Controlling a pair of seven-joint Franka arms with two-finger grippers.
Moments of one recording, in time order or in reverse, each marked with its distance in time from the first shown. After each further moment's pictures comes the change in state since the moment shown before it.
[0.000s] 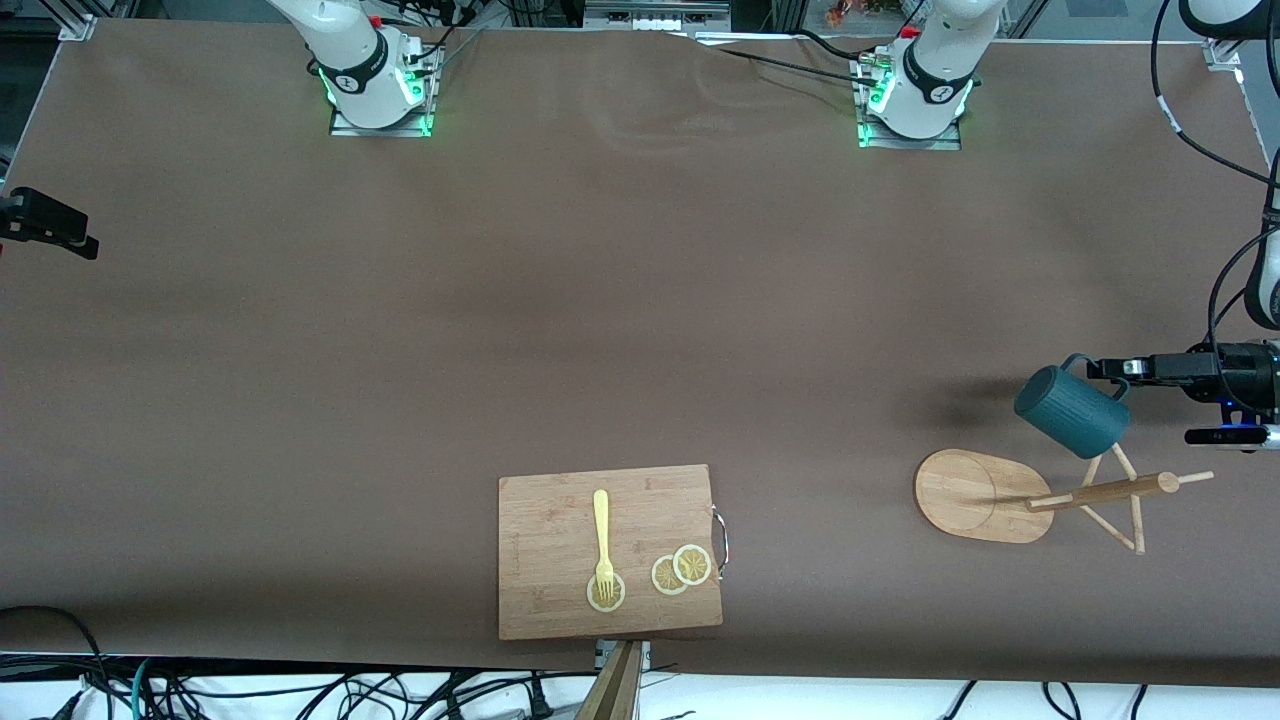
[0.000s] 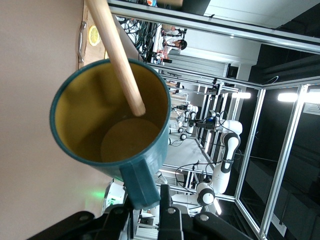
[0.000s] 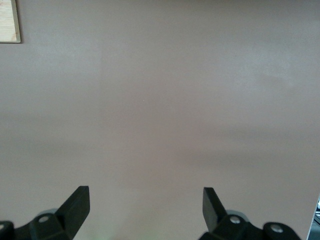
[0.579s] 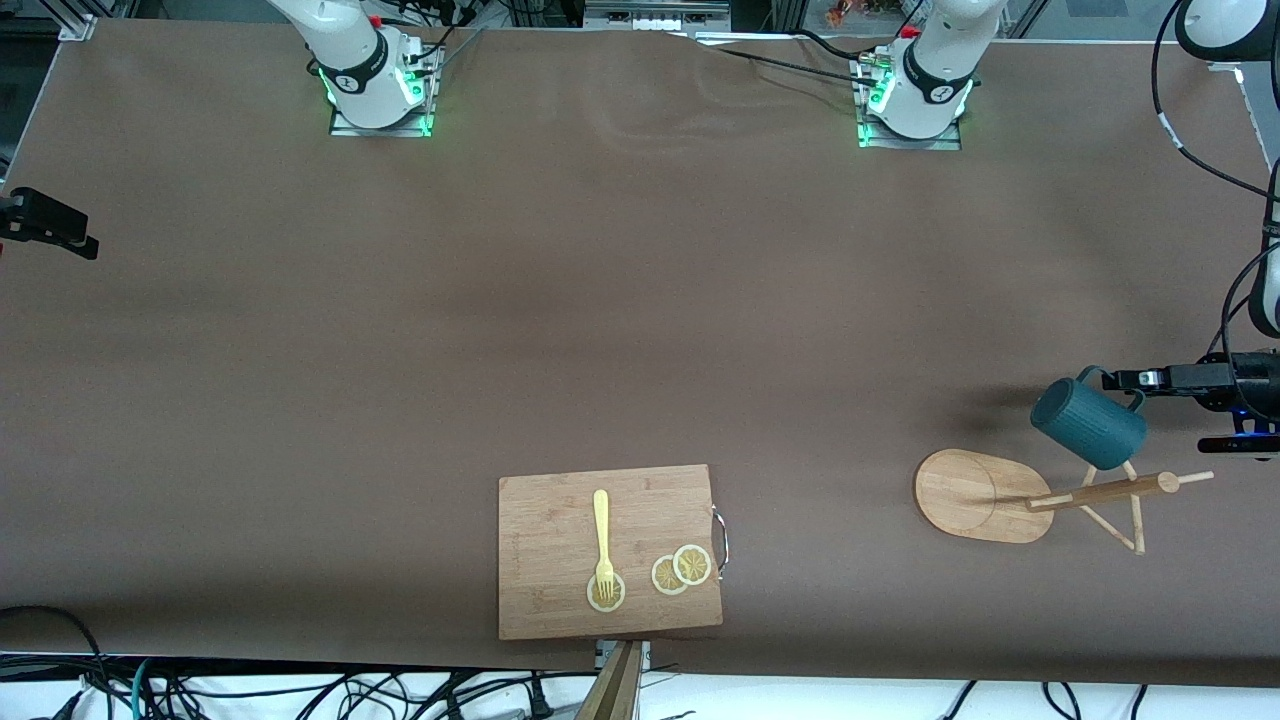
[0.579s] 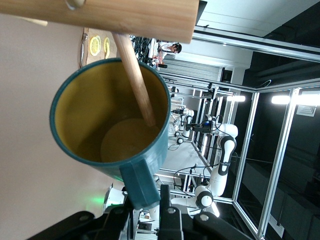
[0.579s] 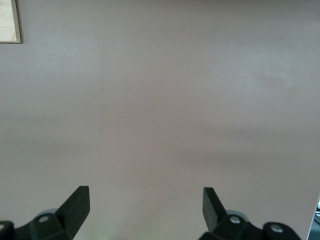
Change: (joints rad) left arm 0.012 0.066 0.004 0.084 0.000 -0.023 -0.004; right arm 0.000 0.000 0.000 0.000 0.000 0.000 0.000
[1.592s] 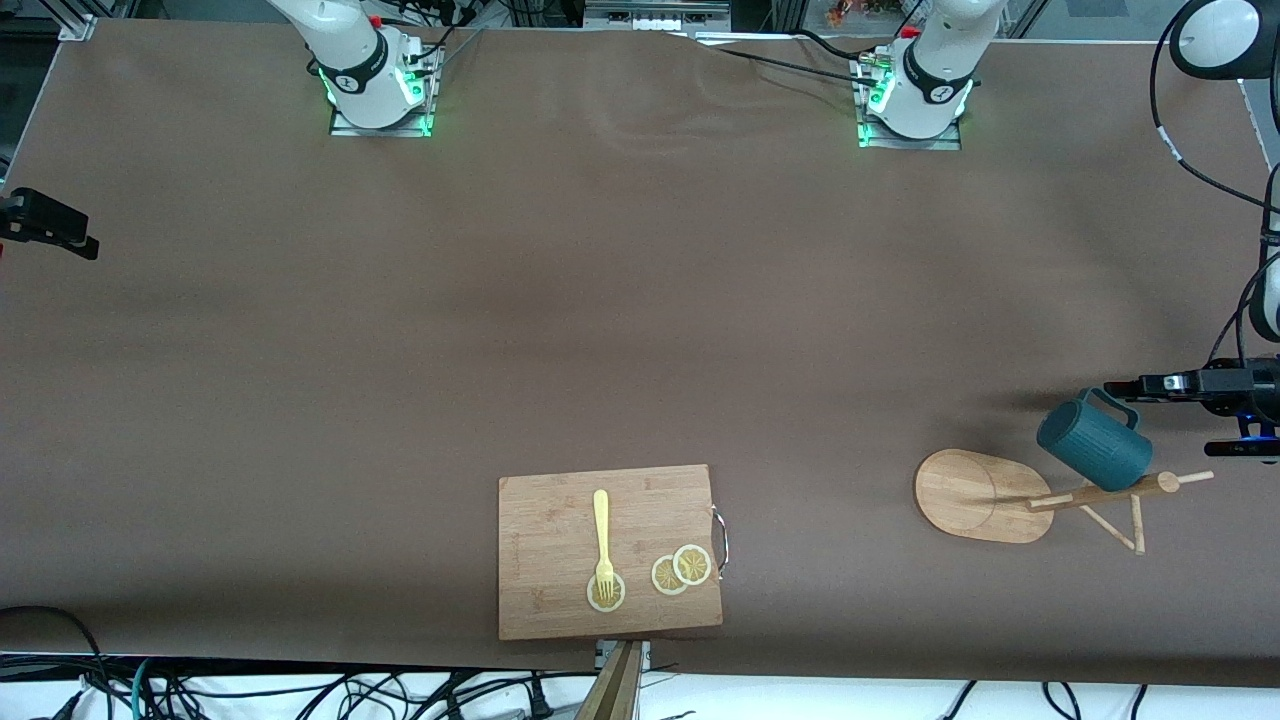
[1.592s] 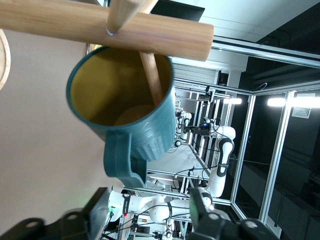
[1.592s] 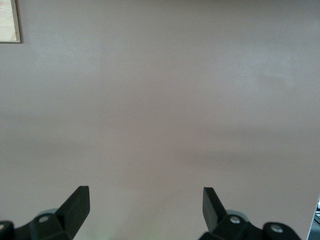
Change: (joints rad) left arm 0.003 0.065 0.015 0.075 -0.001 -0.026 0.000; right arm 0.000 0.001 0.000 0.000 0.000 0.000 0.000
